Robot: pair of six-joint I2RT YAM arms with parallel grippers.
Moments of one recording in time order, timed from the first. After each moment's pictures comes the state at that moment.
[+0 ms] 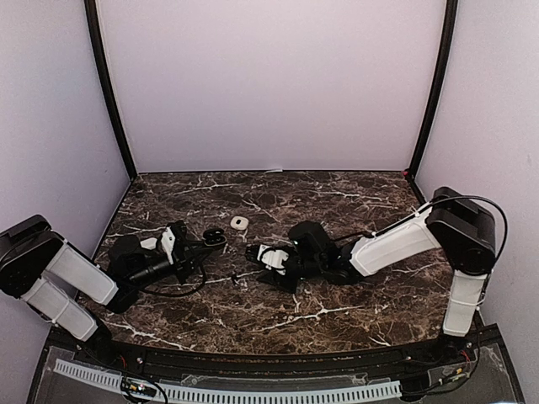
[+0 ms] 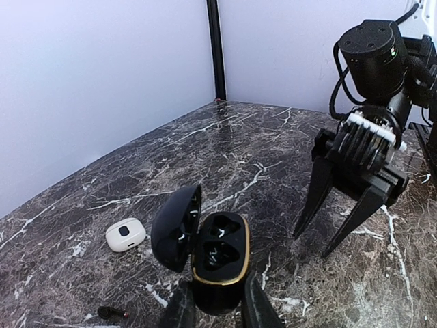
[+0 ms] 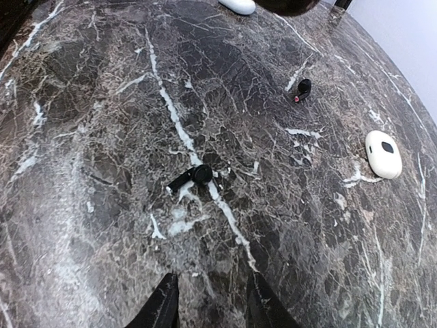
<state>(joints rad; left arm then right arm) -0.56 1.46 0.16 1.21 0.38 0.11 1.02 1.87 0.94 0.32 -0.19 -0.40</state>
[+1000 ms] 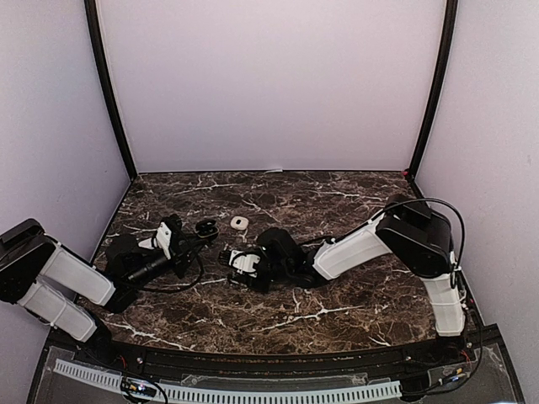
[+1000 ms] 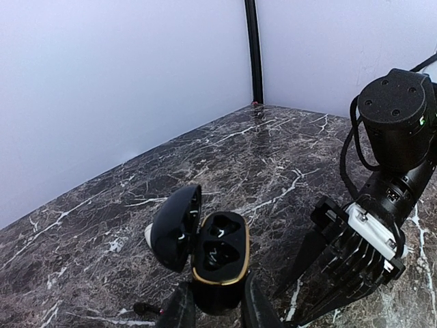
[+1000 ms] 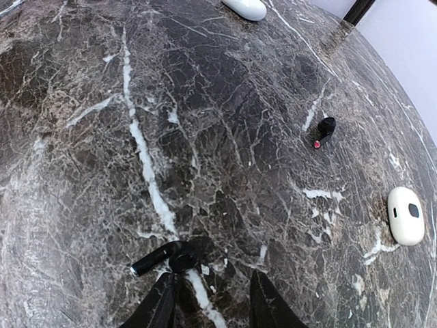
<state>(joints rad) -0.56 1.40 0.16 1.18 0.24 0.11 1.06 2.17 1.21 0.37 -0.12 -0.46</state>
